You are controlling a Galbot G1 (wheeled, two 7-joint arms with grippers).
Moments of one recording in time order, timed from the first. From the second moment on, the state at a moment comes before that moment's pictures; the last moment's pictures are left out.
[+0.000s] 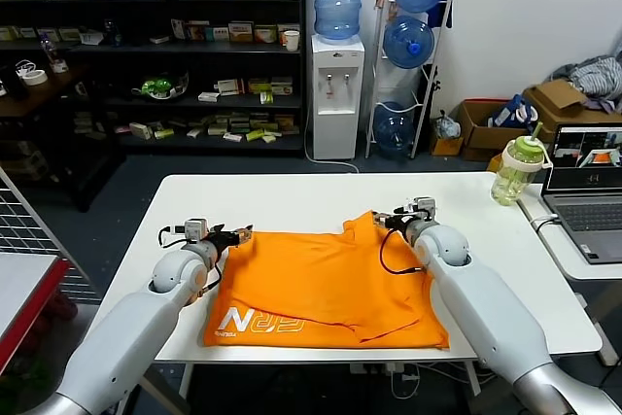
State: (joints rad) left arm 0.62 -1.04 0.06 -1.28 -0.86 0.42 -0.19; right arm -0.49 1.16 -0.03 1.12 0.71 -0.54 0.10
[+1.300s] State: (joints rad) left arm 0.58 -1.05 0.11 -1.22 -0.86 0.46 -0.19; right arm -0.48 1.18 -0.09 1.07 0.74 -0.56 0.07
